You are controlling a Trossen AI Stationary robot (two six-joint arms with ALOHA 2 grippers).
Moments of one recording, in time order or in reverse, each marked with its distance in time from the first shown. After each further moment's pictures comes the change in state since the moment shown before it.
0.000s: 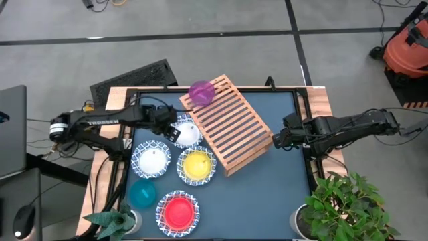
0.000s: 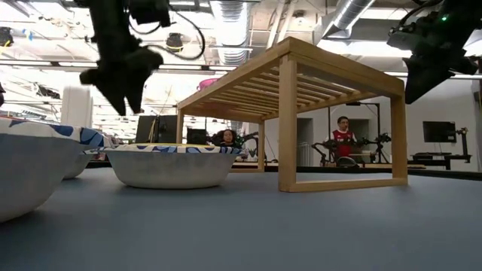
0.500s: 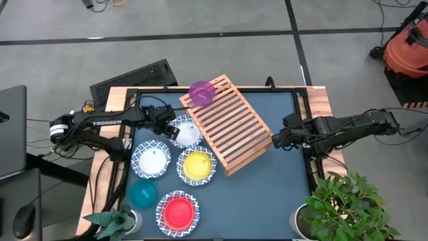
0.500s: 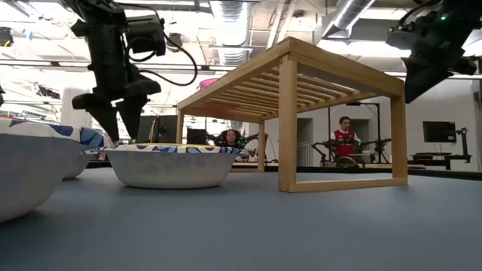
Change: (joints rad) left arm 0.107 0.000 -0.168 0.181 0.059 -0.013; right arm 0.000 0.000 0.000 0.020 -0.001 0.003
